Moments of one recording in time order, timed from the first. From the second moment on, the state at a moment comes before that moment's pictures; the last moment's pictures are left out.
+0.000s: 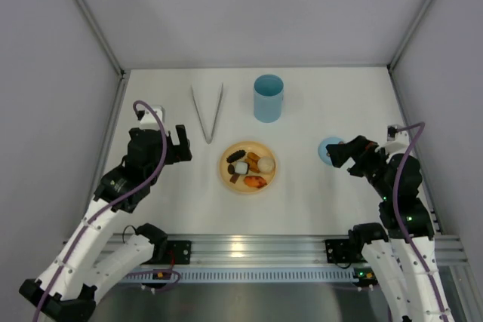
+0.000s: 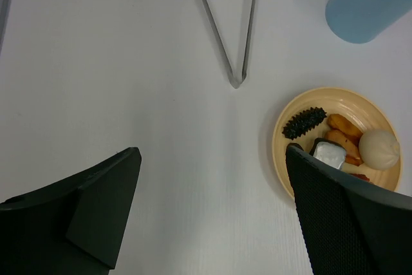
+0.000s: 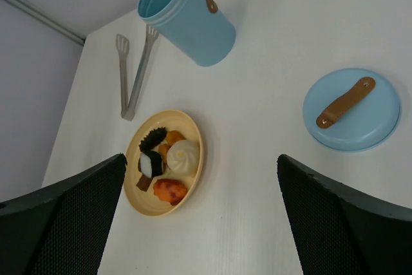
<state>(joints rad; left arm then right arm) -0.49 0.75 0.91 -0.63 -0.38 -0.32 0.10 0.39 0.64 -0.48 -0.19 0.58</state>
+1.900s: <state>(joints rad) -0.32 2.07 1.62 -0.53 -0.21 -0.33 0.10 0.39 0.74 -0.61 -0.21 0.51</state>
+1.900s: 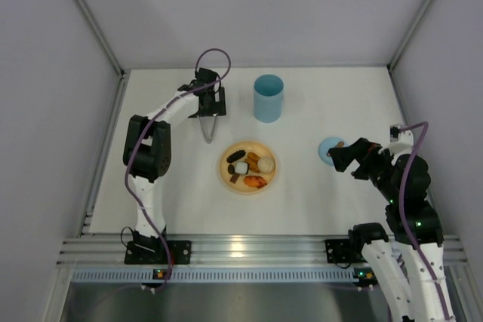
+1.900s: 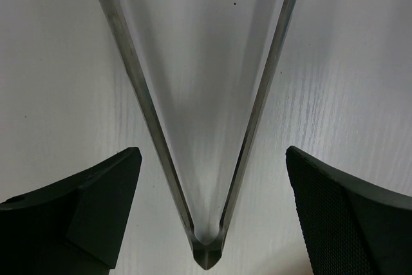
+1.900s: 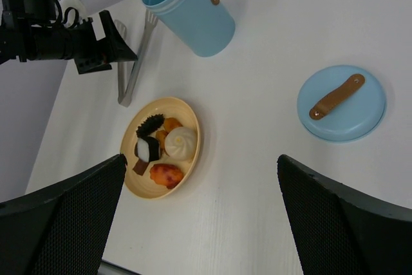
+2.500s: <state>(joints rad) -0.30 2.19 1.69 -0.53 -0.22 -0.34 0.10 0.39 0.77 -0.67 -0.17 0.46</state>
